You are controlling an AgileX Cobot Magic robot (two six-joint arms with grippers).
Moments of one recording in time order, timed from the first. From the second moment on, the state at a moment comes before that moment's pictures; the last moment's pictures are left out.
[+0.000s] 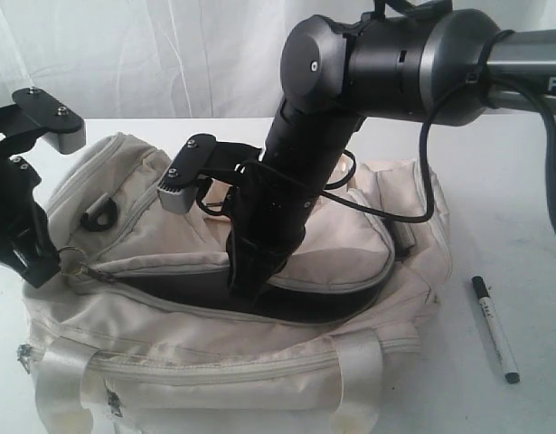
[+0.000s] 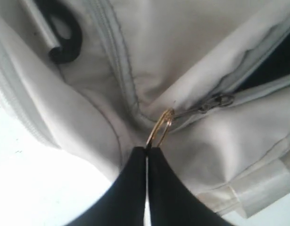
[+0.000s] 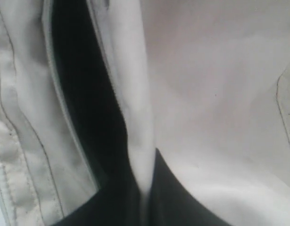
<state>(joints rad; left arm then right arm) -0.27 1.32 -1.04 -0.06 1.07 0.42 0.69 1.86 -1.47 0.34 1.08 -0.80</state>
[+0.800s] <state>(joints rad) -0.27 1.32 -1.04 0.31 0.96 0.05 0.69 1.86 -1.48 0.31 1.07 -0.75</state>
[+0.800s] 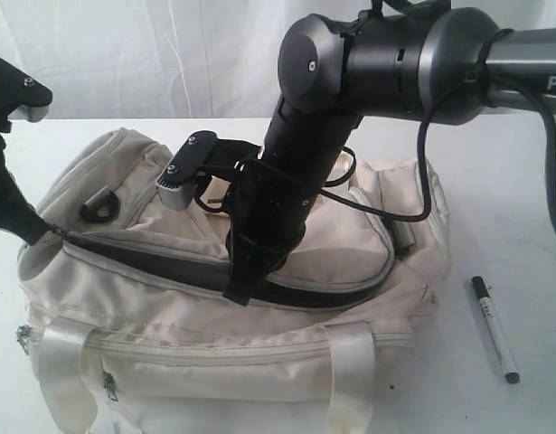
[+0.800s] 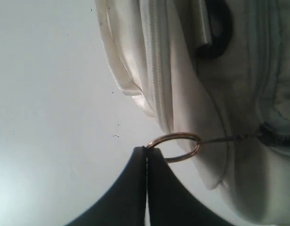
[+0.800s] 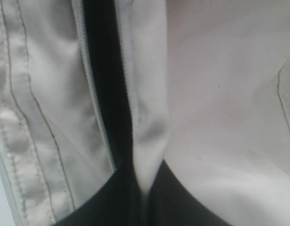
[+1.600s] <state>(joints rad) -0.27 1.28 -1.08 0.29 0.81 0.00 0.69 1.86 -1.48 0.26 1.09 -0.72</state>
